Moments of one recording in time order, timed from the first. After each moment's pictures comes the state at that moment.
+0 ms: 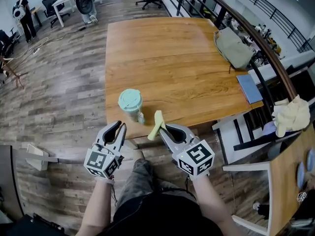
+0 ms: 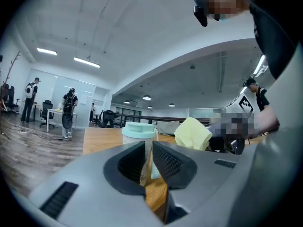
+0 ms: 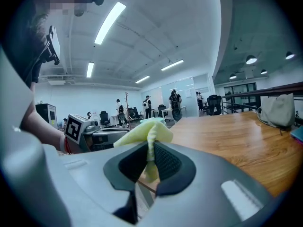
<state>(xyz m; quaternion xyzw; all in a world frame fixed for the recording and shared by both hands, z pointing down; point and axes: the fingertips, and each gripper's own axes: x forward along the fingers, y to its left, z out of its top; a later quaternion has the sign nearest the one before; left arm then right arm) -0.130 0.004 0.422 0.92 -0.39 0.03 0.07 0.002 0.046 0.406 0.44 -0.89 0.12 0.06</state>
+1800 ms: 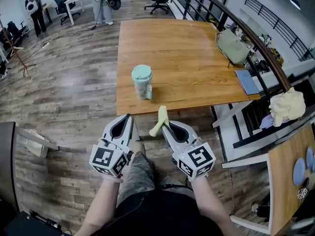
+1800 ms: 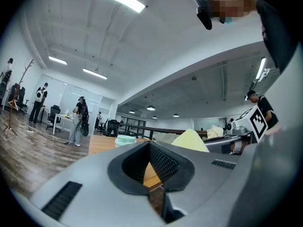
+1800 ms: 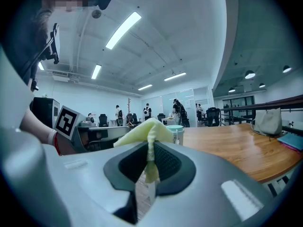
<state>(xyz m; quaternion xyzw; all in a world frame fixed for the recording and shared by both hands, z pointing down) -0.141 0.126 0.369 0.90 -0.43 -0.03 0.06 -0.030 0.166 0.378 0.46 -0.88 0.06 0.03</state>
